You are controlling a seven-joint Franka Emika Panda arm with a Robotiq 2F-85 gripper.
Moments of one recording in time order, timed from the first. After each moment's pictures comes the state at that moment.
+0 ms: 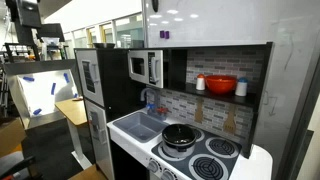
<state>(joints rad) -0.16 -0.88 -0.14 -2.55 -0.33 1.64 -0.24</state>
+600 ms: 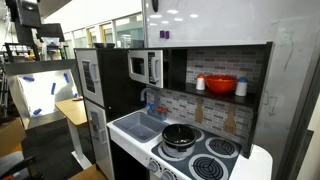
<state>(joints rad) -0.16 -0.88 -0.14 -2.55 -0.33 1.64 -0.24</state>
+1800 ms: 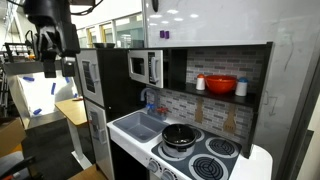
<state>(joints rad) -0.04 -0.75 -0.18 -2.66 -0.30 1.83 -0.24</state>
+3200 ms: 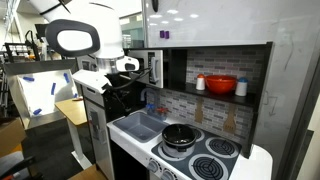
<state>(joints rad) 0.03 -0.06 -0.20 -2.61 0.32 2.64 -0.55</state>
